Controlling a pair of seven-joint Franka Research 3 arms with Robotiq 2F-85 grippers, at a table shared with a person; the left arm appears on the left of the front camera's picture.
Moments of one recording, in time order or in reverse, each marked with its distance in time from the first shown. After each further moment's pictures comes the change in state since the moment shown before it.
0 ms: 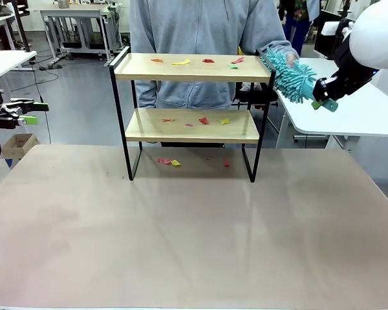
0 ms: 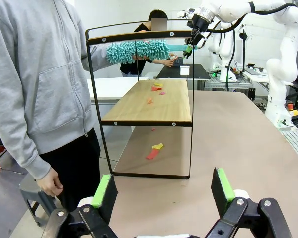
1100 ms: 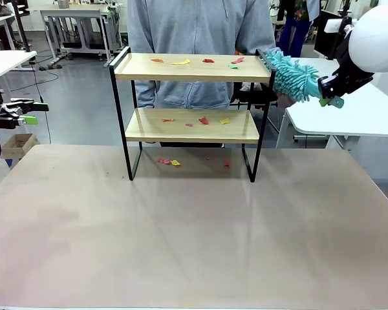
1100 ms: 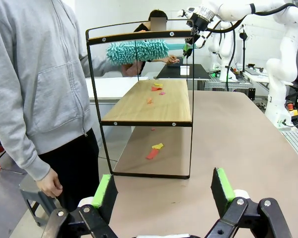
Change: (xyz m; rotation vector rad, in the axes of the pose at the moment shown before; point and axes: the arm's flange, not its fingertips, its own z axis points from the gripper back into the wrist) left arm 0.000 0.000 0.000 0.000 0.000 0.000; right arm 0.003 0.000 0.002 -0.062 0.003 -0.057
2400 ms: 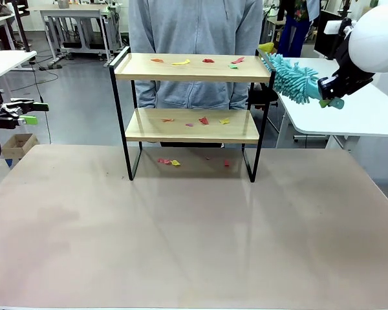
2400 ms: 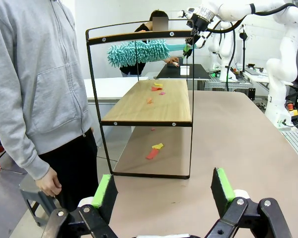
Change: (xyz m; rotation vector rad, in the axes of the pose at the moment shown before) left arm 0.000 0.000 0.000 0.000 0.000 0.000; right arm -0.001 0.000 -0.001 0.001 0.007 0.000
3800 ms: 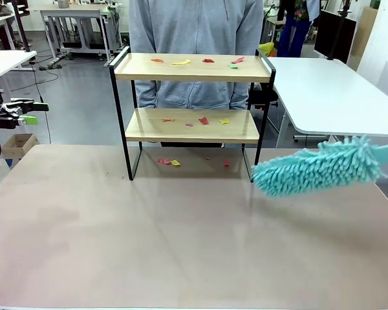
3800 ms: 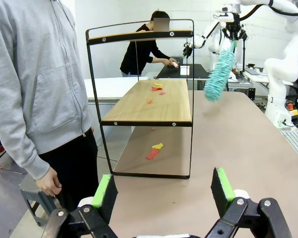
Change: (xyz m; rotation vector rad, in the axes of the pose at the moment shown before) left arm 0.000 0.000 0.000 0.000 0.000 0.000; right arm -0.134 -0.020 0.131 0.228 0.553 0.765
